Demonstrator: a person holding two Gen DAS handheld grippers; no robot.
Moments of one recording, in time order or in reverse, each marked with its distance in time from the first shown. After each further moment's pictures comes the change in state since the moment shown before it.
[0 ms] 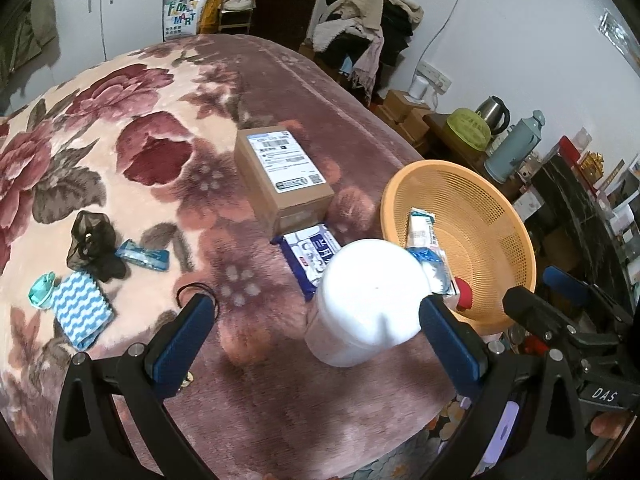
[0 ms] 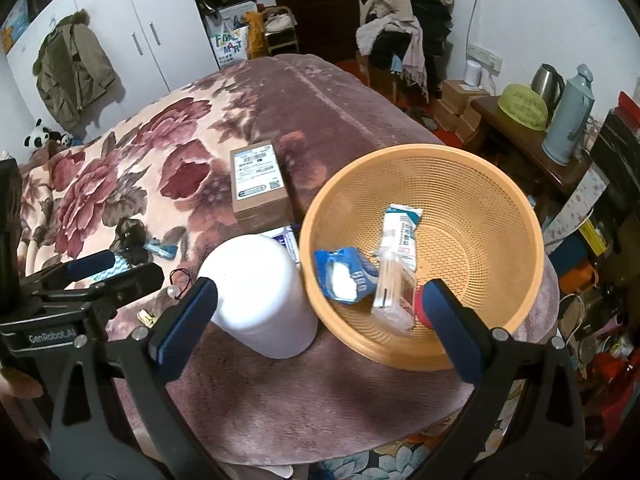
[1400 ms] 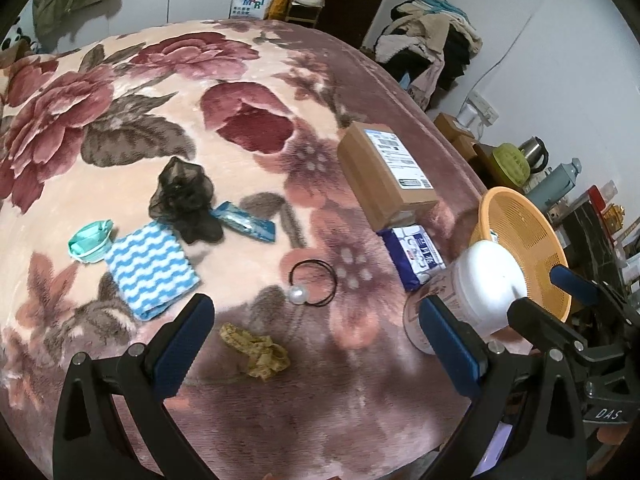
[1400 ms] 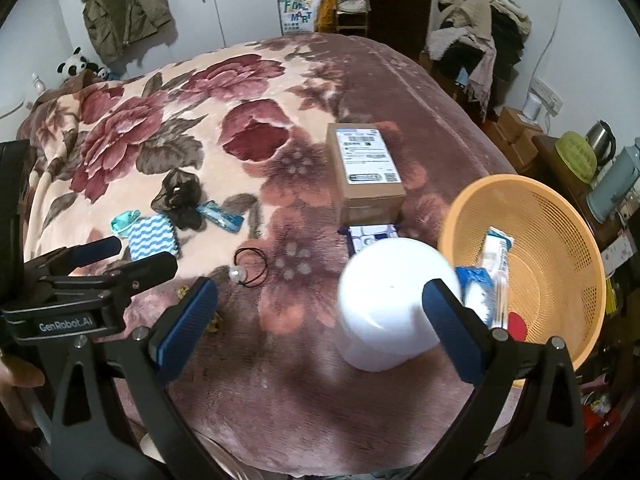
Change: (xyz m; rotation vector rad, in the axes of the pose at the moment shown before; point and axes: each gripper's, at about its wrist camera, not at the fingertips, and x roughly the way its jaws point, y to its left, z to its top) left arm -0.018 0.141 -0.034 -0.182 -0.025 0.051; right arm 0.037 0.132 -0.006 -0.227 0.064 0.040
